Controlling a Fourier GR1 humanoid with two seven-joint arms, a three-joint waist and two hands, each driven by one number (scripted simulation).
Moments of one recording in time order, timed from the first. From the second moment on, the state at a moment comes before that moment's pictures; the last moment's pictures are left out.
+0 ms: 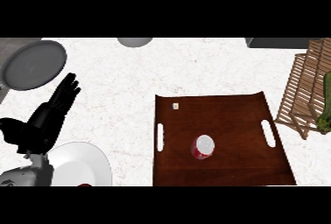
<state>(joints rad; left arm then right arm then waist) -0.11 0.17 0.09 -1.68 -0.01 -0.12 0.20 -1.02 -1.09 -0.08 -0.48 0.42 0.18 -0.95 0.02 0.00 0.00</state>
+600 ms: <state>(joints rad) -0.10 0.16 0.08 -1.69 -0.01 -0.12 0.19 -1.23 -1.26 -0.24 -0.22 0.23 0.60 -0.54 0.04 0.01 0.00</state>
